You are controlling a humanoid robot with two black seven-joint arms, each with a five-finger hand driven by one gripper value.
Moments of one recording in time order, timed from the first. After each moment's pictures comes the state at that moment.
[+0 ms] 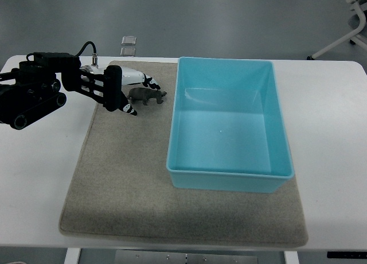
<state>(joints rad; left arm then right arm) -1.13 0.49 -0.13 -0.86 1.49 -0.20 -0.32 0.05 0.00 -0.01 0.10 -0.04 0.19 0.07</state>
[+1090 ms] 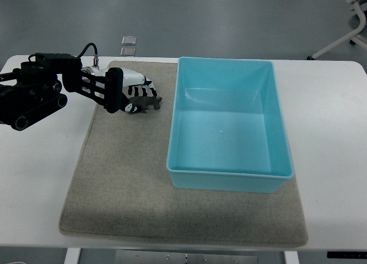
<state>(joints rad) -1.13 0.48 -0.12 -0.86 1.50 -0.20 -0.31 0.05 0.00 -0.01 0.10 -0.04 0.19 0.07</state>
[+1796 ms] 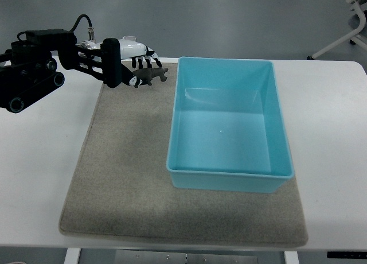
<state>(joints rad) -1.19 0.50 -0.24 -0.87 1.49 -0.18 -0.31 0.05 0.00 -0.01 0.10 -0.04 0.19 0.07</state>
